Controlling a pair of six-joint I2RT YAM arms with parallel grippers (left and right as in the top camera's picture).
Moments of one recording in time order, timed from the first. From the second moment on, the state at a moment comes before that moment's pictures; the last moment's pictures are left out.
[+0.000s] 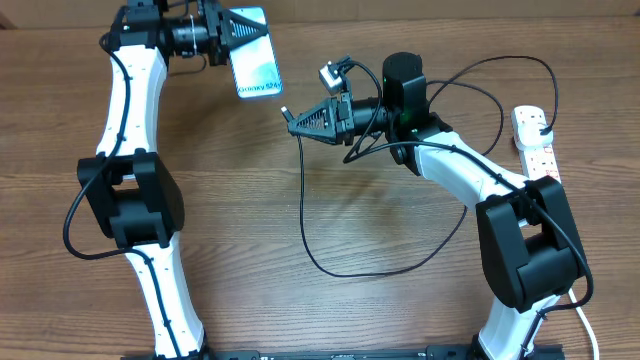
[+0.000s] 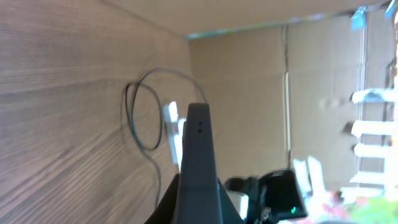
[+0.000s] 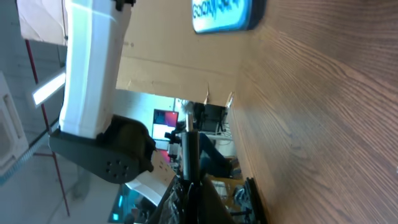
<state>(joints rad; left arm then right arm) 0.08 2.35 2.24 -0.69 1.32 -0.59 0.38 1.96 1.27 0.46 -1.28 1.14</state>
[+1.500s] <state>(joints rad) 0.02 2.35 2.24 0.05 1.28 -1.40 0.36 1.96 1.27 0.91 -1.05 1.57</state>
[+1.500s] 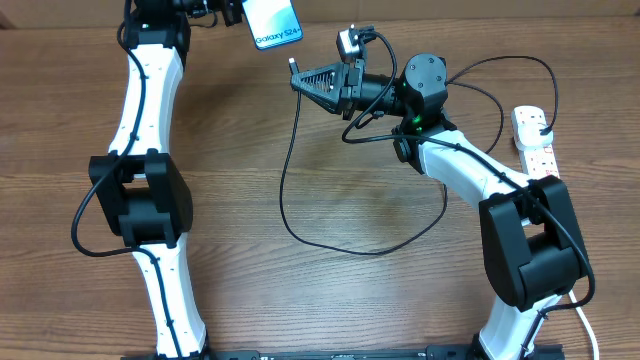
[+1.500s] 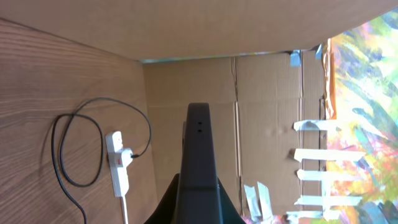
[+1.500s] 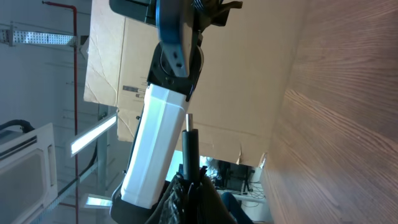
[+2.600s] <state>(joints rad) -0.02 2.35 2.24 0.04 1.27 -1.36 0.35 1.96 1.27 0.95 -1.04 1.48</state>
